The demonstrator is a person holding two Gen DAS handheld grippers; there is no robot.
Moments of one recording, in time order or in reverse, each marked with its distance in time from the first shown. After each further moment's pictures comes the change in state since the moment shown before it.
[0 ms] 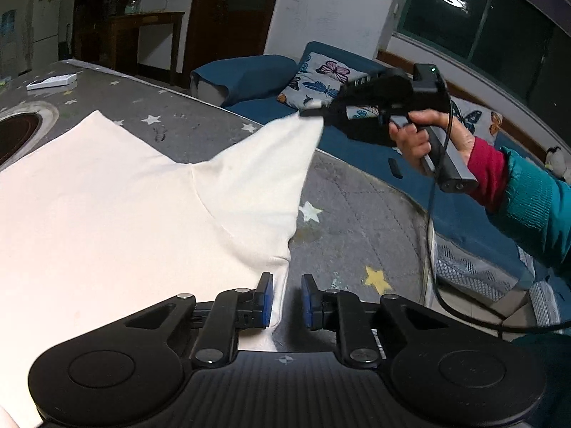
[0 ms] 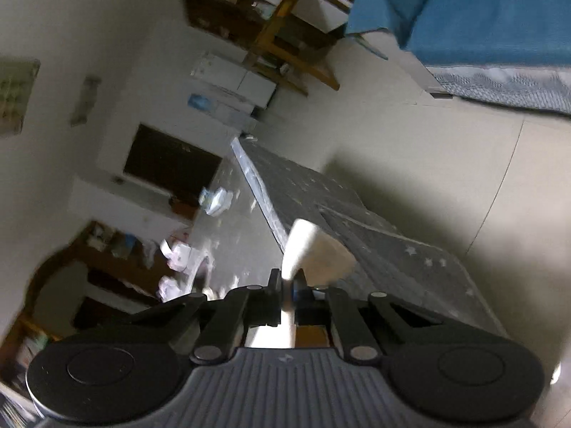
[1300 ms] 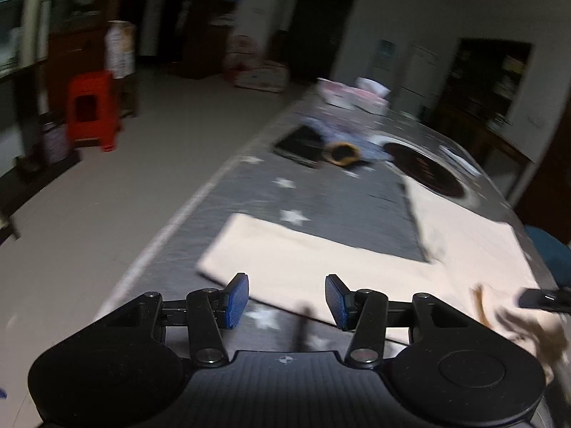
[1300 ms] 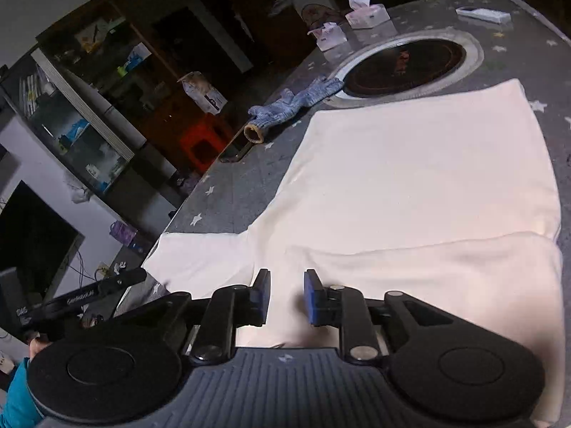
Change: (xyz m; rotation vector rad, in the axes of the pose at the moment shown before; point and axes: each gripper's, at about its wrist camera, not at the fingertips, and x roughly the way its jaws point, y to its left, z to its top) left arm -0.241 0.077 -0.173 -0.861 -0.349 0.942; right arm 0.092 0.225 -0.216 -0.801 0.623 0.211
